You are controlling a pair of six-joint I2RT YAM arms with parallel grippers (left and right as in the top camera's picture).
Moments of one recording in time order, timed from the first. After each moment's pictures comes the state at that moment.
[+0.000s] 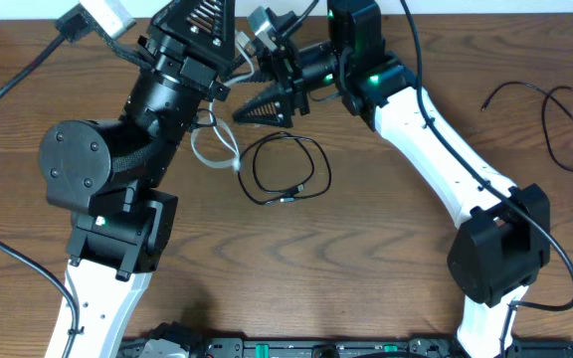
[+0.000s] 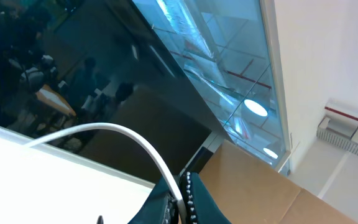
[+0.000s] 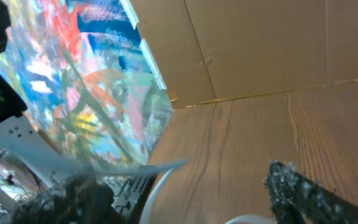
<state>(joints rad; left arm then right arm) -0.31 1.13 1.32 0.32 0.25 -0.91 0.52 2.00 1.80 0.03 -1.38 0.19</state>
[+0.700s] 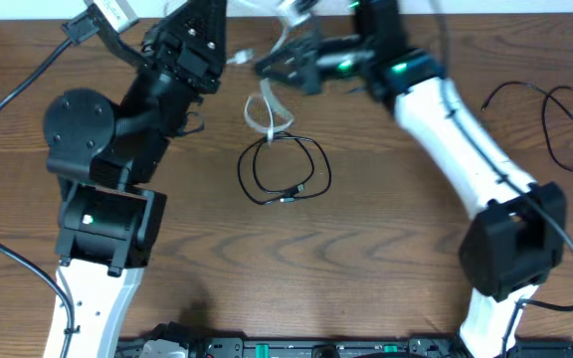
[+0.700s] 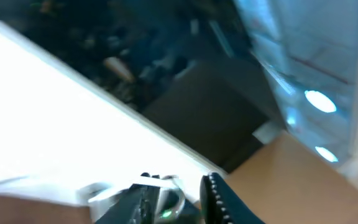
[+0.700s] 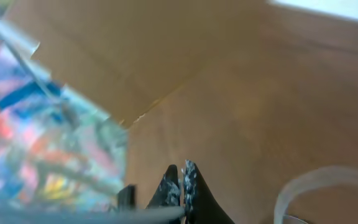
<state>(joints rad) -0.21 1.13 1.32 0.01 0.24 -0.91 0.35 1.98 1.80 -0.23 -1.12 0.34</state>
